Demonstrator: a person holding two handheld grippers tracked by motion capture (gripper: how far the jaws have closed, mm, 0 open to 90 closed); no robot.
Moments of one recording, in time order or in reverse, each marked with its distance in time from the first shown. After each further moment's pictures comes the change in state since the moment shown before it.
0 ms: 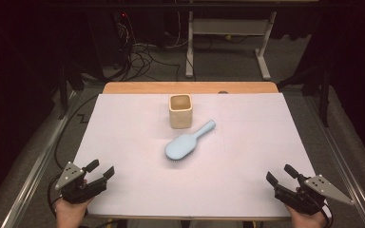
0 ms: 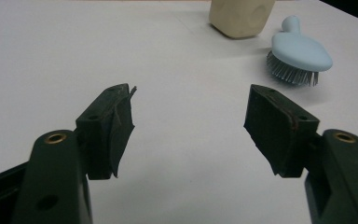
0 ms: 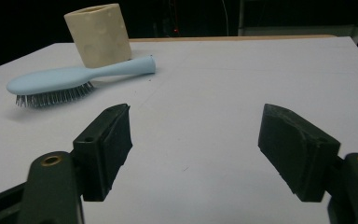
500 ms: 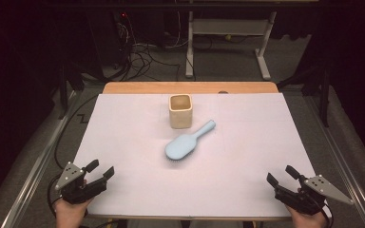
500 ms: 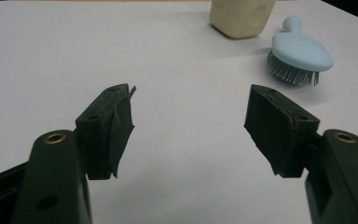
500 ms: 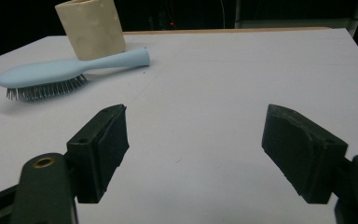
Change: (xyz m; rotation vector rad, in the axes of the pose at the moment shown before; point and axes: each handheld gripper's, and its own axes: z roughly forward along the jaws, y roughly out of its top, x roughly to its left) left arm 0.000 0.000 -0.001 0.002 0.000 0.006; right arm -0.003 -0.003 0.000 0.024 -0.016 0.002
